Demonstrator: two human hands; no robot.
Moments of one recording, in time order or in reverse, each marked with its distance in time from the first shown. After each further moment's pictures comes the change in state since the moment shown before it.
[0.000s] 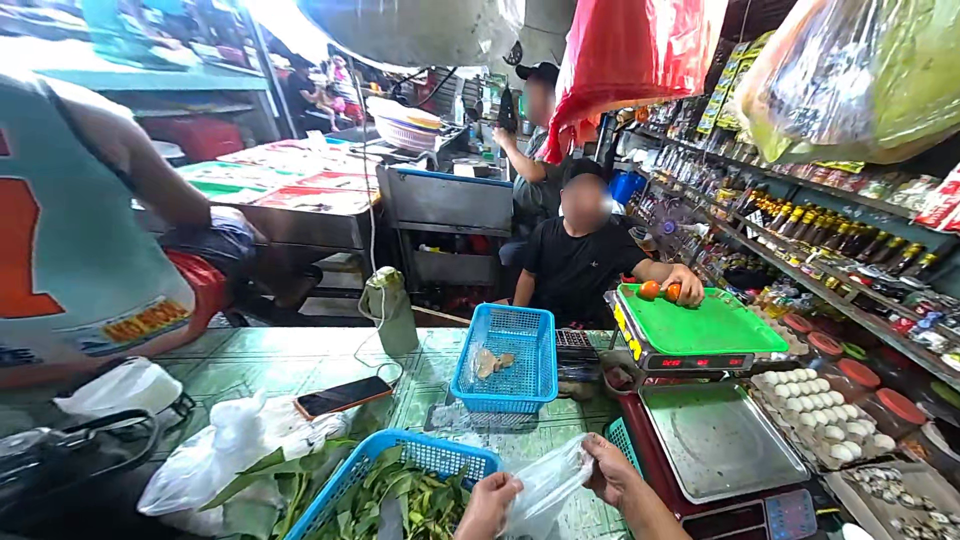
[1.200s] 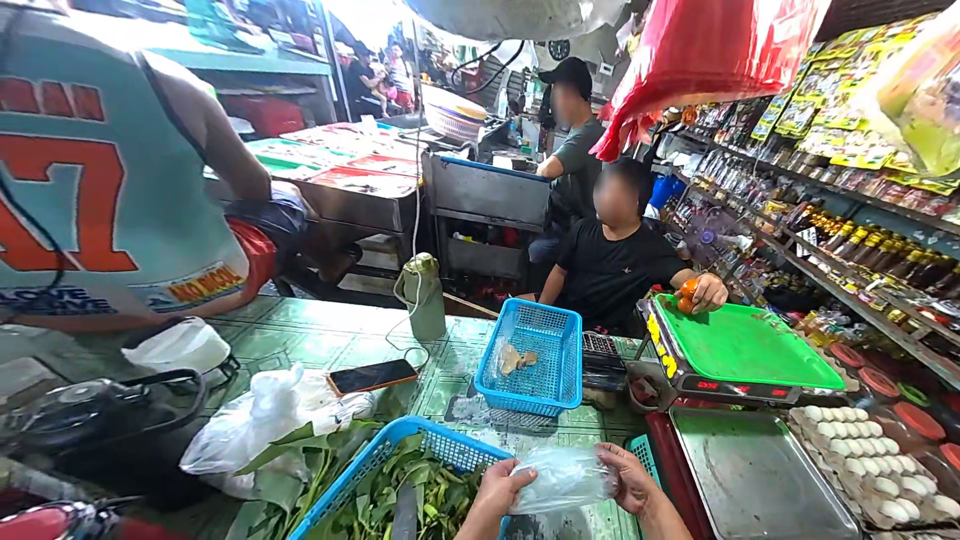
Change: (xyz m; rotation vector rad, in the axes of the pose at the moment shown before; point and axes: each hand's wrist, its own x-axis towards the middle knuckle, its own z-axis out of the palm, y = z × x) left_hand 0.034 0.005 -0.012 -0.114 0.078 -0.053; right_hand 0.051 0.006 -0.022 -0.081 -0.092 0.015
